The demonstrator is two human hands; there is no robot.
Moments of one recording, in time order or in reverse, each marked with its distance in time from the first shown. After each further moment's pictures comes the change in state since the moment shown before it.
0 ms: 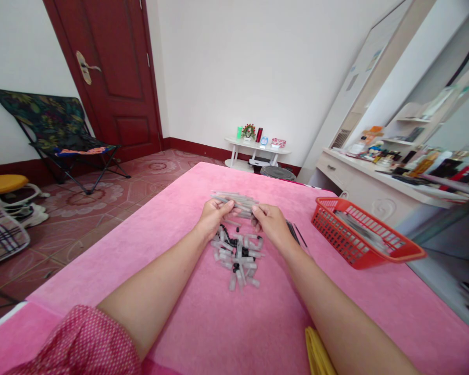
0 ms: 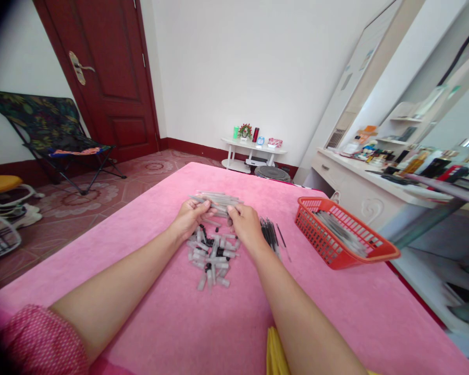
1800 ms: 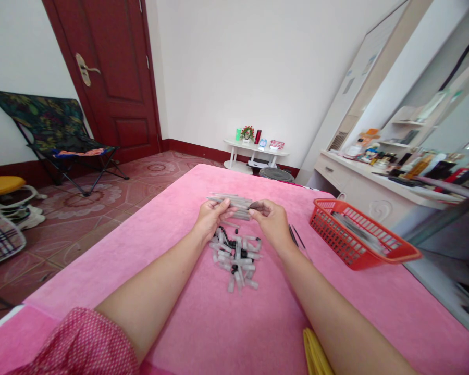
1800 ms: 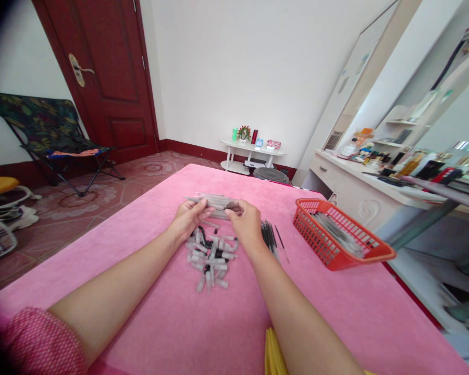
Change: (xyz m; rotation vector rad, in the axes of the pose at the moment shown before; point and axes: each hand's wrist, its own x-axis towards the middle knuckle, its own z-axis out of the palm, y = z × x) left_hand 0.001 0.003 0.001 -0.072 0.124 -0.022; right_hand 0.002 -0.007 0.002 0.108 0.191 -0.103
